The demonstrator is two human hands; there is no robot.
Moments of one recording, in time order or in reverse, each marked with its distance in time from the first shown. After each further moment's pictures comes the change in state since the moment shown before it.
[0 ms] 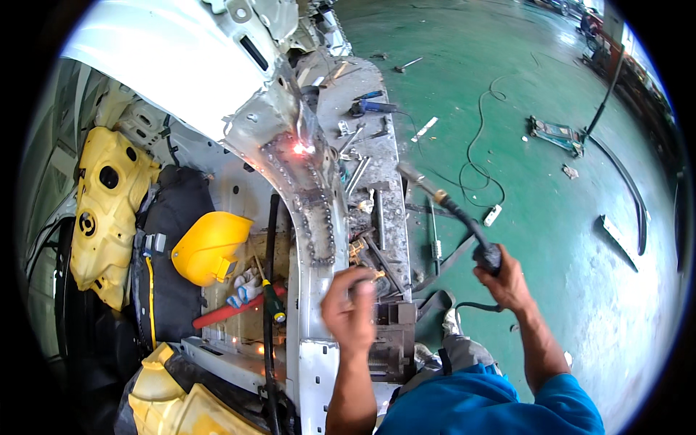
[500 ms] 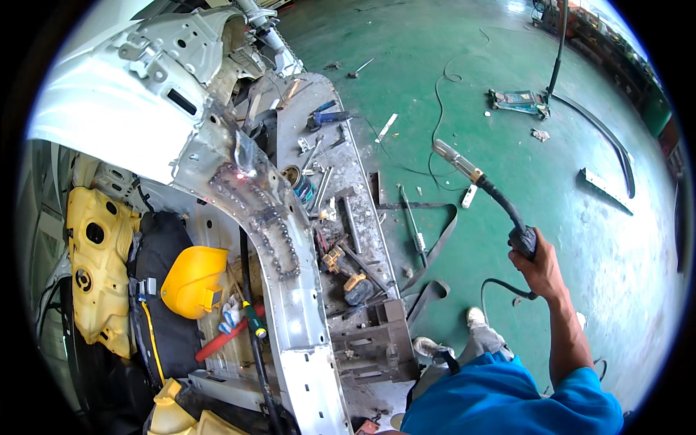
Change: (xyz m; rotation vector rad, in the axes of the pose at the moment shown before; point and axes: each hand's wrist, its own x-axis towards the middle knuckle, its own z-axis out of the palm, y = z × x) left_hand -0.135 0.210 0.035 -0.674 -0.115 0.022; right_hand -0.082 0.037 -0.106 -0.082 0.290 0.091
